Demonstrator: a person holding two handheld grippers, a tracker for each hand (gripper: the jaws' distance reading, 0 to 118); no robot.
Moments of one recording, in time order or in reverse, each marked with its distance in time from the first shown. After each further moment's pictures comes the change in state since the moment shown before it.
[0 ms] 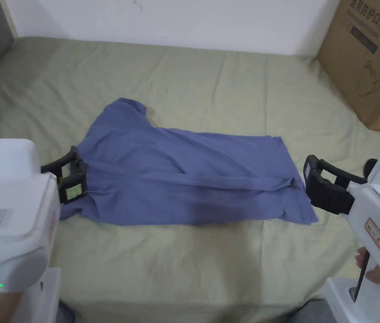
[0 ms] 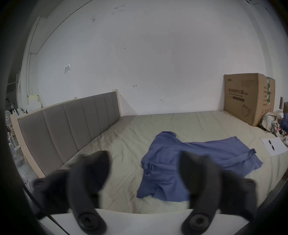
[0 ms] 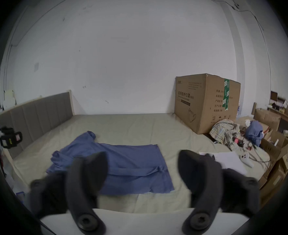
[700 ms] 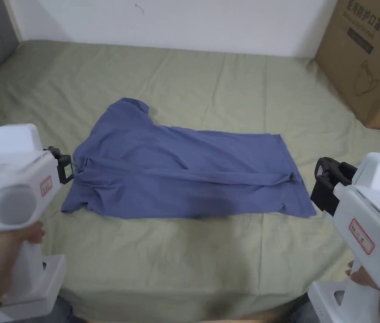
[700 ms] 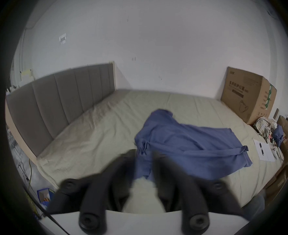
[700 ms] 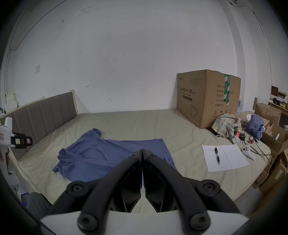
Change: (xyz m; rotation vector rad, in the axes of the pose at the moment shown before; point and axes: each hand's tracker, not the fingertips) left arm -0.032 0.008 -0.065 -0.299 -0.074 0.127; right arm -0.019 -0.005 0.012 -0.021 0.032 -0.012
